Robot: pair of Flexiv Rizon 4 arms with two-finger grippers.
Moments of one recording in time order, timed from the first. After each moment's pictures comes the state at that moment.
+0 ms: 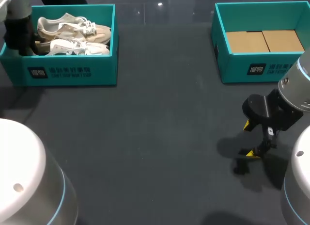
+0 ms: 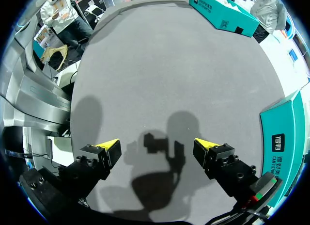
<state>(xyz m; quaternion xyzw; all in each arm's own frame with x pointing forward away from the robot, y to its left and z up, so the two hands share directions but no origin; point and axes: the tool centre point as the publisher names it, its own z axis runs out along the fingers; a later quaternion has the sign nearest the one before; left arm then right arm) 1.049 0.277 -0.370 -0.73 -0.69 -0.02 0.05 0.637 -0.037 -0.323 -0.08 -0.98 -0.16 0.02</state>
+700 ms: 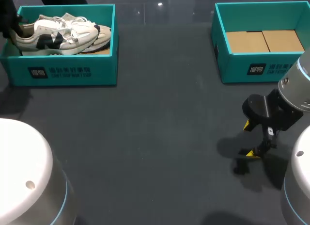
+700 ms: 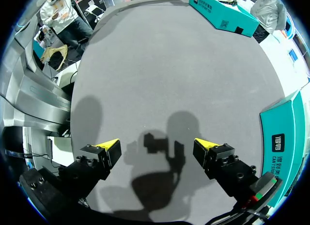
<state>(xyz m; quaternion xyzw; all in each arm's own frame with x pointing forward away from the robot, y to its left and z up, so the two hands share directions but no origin) 1.055 0.299 -0.291 -0.73 -0.69 -0.02 0.01 0.637 -0.037 -0.323 -0.08 -0.98 -0.16 0.02</state>
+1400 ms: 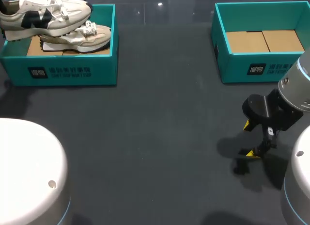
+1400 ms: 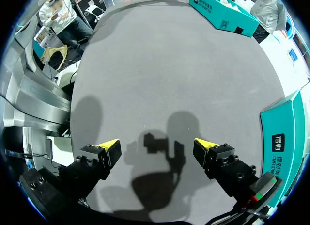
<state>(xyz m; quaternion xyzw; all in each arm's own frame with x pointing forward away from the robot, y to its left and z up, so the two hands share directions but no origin) 1.020 0.305 -0.184 -0.72 -0.69 -0.03 0.03 0.637 -0.037 -0.323 -0.08 -0.98 -0.16 0.02</state>
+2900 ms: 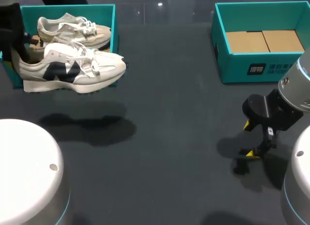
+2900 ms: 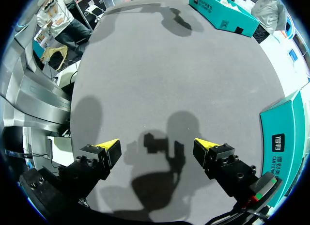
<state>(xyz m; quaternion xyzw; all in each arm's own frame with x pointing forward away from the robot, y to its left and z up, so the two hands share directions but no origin) 0.808 0.181 -0.197 -0.77 -0.63 0.01 0.08 0.637 -0.037 -0.323 -0.08 -0.98 -0.16 0.02</state>
